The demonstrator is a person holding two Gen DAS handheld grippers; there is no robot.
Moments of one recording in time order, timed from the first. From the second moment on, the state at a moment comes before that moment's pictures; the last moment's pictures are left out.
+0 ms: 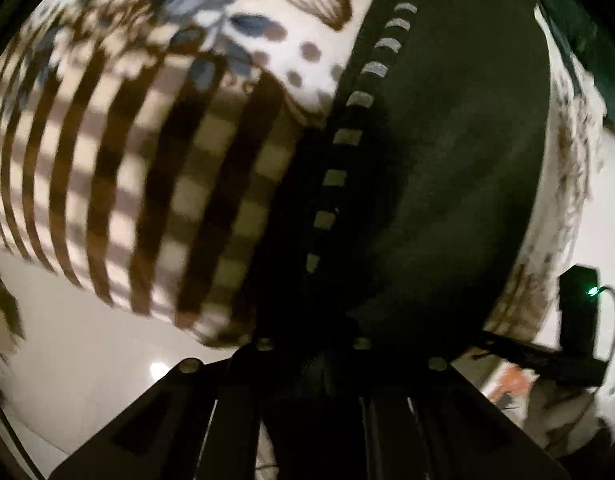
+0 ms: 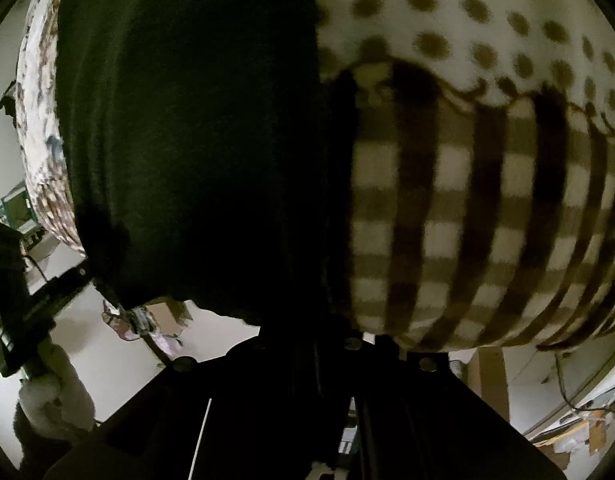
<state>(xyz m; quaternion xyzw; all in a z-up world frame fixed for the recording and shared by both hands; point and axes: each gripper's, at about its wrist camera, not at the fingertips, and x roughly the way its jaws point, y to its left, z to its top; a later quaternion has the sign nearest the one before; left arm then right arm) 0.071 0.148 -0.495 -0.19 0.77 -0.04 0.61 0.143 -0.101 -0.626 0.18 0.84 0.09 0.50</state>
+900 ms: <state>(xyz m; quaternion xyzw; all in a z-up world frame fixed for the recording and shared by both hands) 0.084 0.180 -0.513 -0.21 0.80 -0.11 0.55 0.117 -0.114 -0.656 0.33 0.81 0.13 0.47</state>
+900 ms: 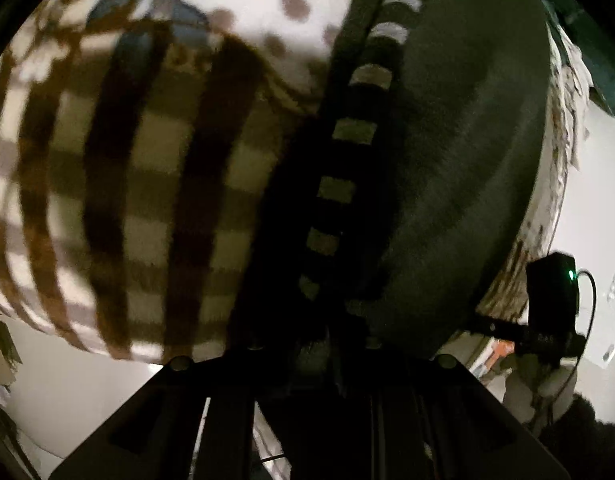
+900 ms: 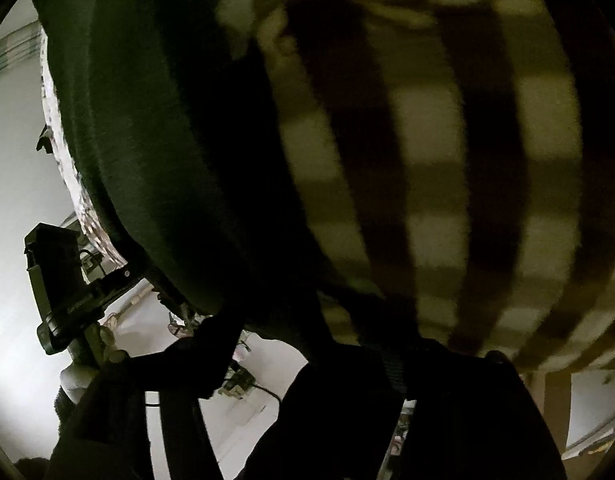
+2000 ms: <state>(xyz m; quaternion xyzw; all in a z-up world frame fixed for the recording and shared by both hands) 0.091 0.191 -0.561 -0.44 0.76 -0.06 0.48 0.134 -0.110 -0.658 0.32 0.82 0.13 0.46</state>
